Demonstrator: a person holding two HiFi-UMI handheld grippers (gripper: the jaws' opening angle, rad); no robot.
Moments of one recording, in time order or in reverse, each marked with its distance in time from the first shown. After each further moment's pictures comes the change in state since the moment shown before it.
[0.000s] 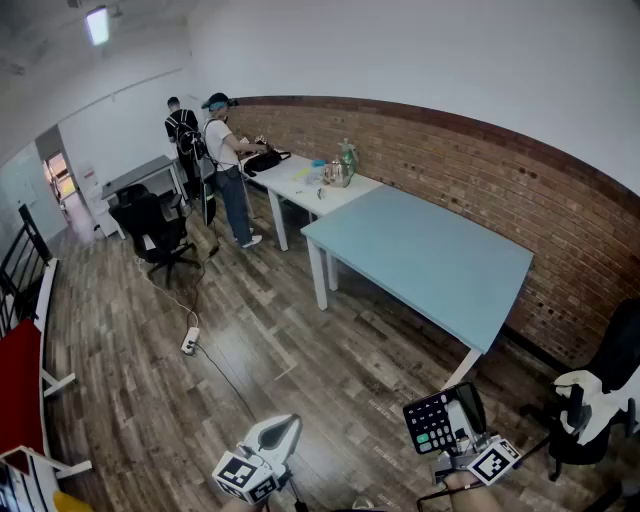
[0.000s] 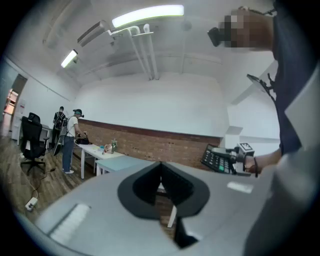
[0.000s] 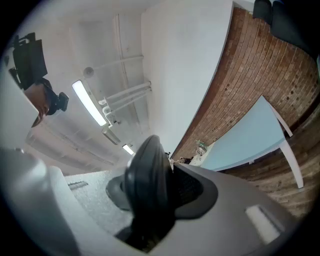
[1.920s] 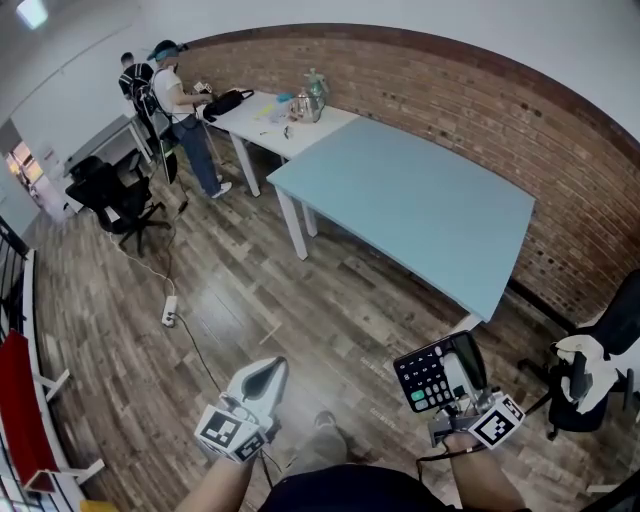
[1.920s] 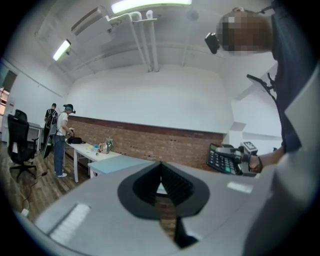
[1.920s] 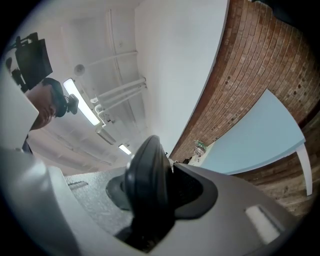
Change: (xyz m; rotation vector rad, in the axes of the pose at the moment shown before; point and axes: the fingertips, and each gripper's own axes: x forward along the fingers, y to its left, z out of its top) left arm 0.143 0.087 0.024 0.030 0.025 -0.032; right arm 0.116 -0.069 0.022 0.013 0.014 0.011
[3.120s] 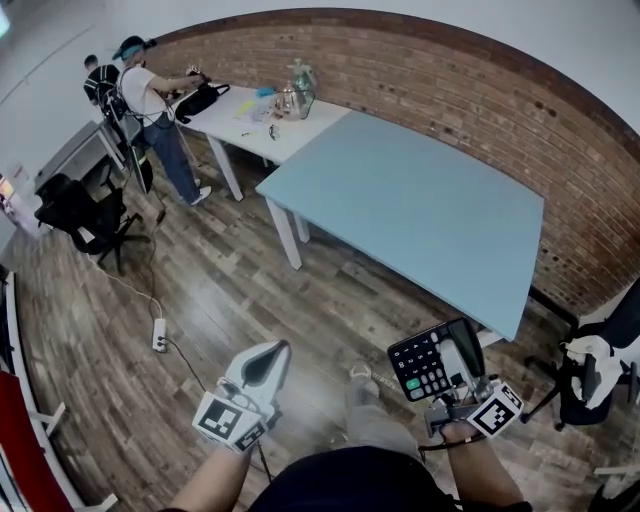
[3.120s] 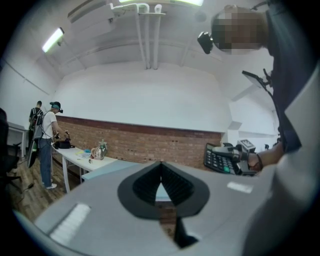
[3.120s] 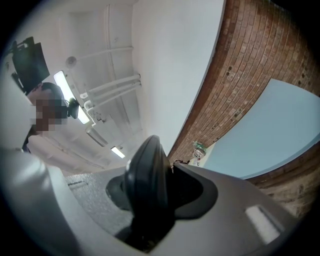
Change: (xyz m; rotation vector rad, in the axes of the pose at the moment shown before) left arm 0.105 0.156 0.024 0.055 -0.014 -0.126; right arm 0.171 -0.031 -0.028 0.005 -0.047 -0.048
